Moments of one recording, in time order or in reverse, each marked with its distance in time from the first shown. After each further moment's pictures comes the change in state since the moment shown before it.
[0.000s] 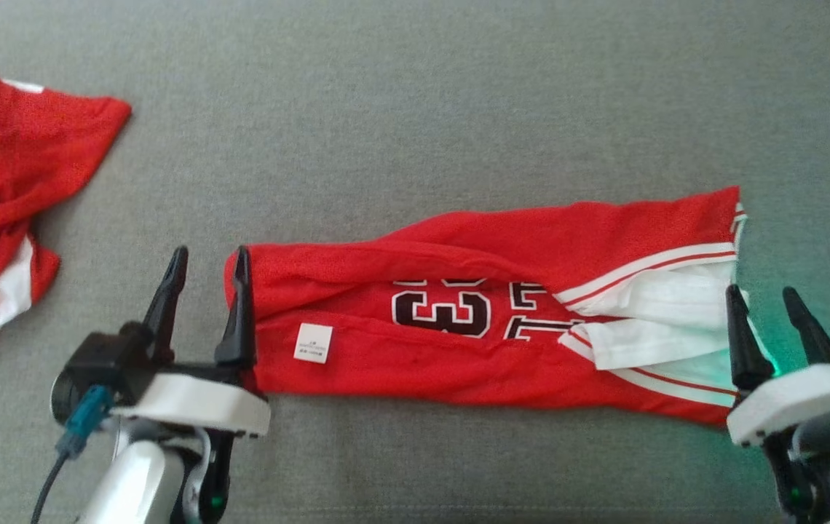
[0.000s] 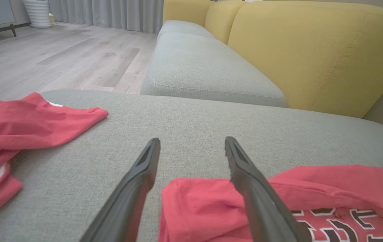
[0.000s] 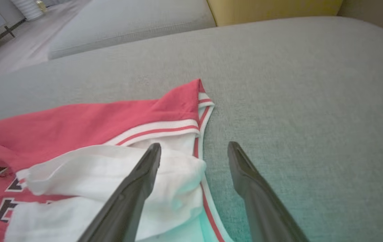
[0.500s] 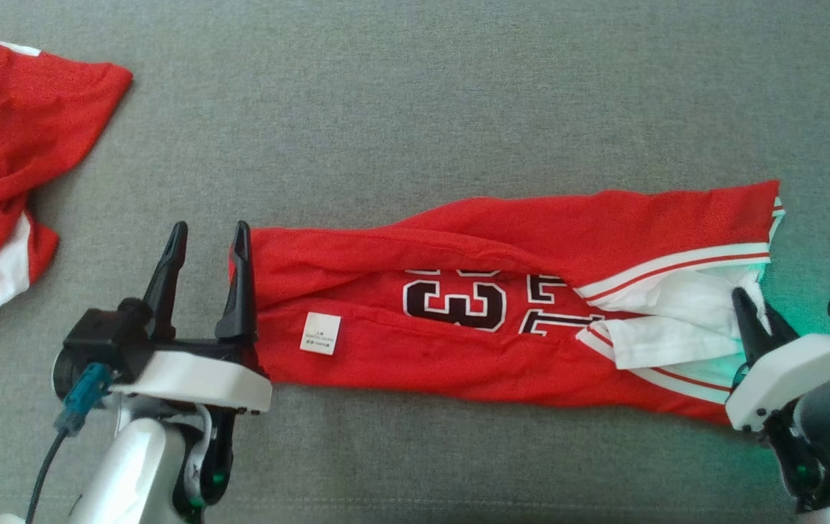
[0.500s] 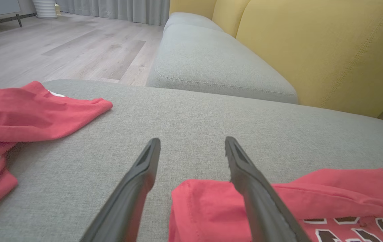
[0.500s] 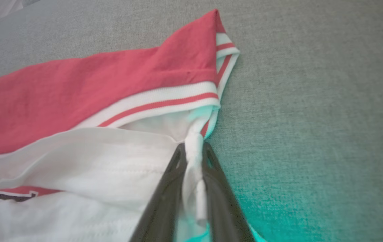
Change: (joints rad) left arm -0.061 -0.029 0.019 0.040 0.002 -0.028 -0.002; right arm -0.053 0.033 -0.055 -0.028 0.007 0.000 0.291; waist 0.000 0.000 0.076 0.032
